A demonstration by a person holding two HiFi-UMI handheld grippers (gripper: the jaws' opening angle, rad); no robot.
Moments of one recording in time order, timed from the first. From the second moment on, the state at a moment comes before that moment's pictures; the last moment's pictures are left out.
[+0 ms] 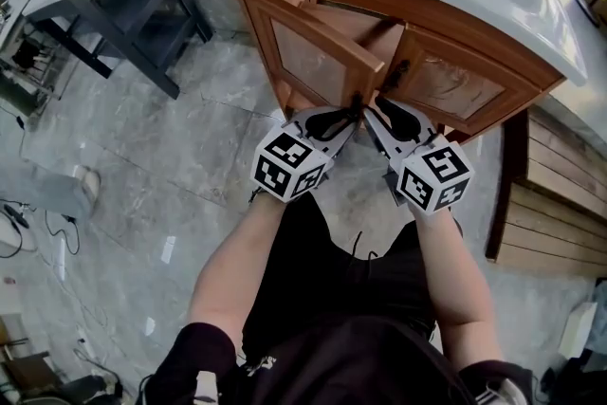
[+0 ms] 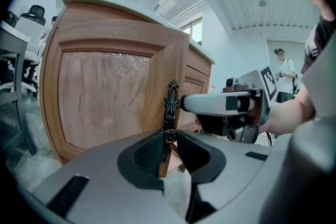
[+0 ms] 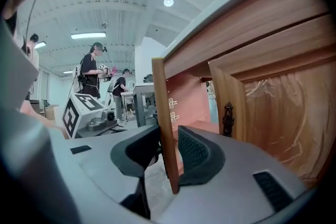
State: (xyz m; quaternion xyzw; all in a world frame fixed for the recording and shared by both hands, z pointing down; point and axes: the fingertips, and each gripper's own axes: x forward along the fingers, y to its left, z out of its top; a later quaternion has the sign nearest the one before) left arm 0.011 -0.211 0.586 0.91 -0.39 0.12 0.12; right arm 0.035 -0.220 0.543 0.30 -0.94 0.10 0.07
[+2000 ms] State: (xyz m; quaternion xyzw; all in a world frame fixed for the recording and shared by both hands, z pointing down) left arm -0.045 -0.142 0.581 0.85 -0.50 0.14 0.09; right arm -0.032 -0.153 0.541 0.22 -0.96 0.09 0.12
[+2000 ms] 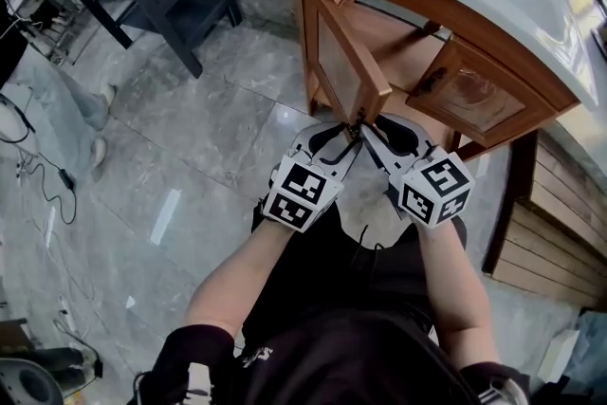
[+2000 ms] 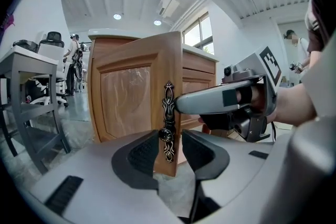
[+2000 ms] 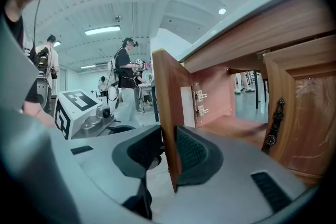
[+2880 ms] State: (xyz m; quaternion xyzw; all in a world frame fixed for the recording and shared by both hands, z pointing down) left arm -0.136 -0.105 0.589 0.81 -0.56 0.13 0.11; right arm -0.105 -0.103 0.545 0.12 -0.98 0.11 0.12
